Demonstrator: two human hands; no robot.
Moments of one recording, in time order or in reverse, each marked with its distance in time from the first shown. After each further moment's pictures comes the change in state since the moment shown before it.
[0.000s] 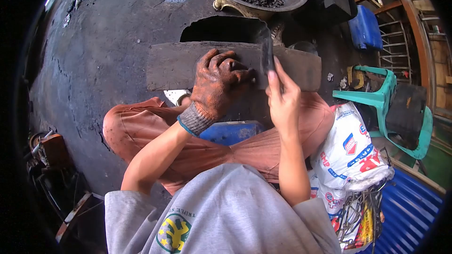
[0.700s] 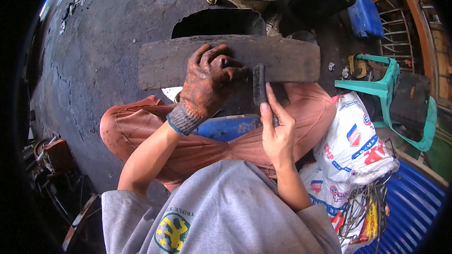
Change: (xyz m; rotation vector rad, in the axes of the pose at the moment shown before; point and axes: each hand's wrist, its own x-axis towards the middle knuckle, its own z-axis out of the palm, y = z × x) left_hand 0.002 -0.002 -0.015 -0.011 -0.140 0.104; right_hand -0.078 0.016 -0.017 -0.123 0.015 -0.024
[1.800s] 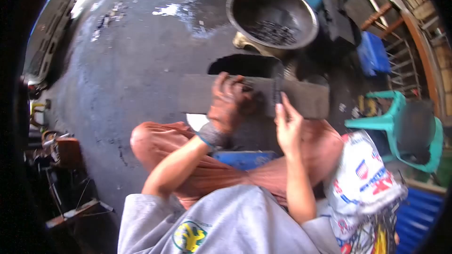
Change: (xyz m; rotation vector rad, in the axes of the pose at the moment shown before) left_hand 0.008 -0.013 -0.005 0.302 0.249 0.056; right_hand 0.077 0.016 0.023 0.187 -0.001 -0.038
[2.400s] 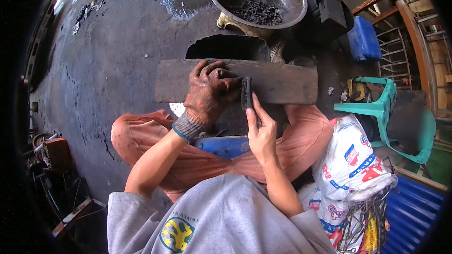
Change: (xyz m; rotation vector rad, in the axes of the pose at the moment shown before) left_hand 0.004 -0.003 -0.018 -0.217 -0.221 -0.127; right_hand -0.048 0.001 0.019 -0.183 -0.055 -0.030
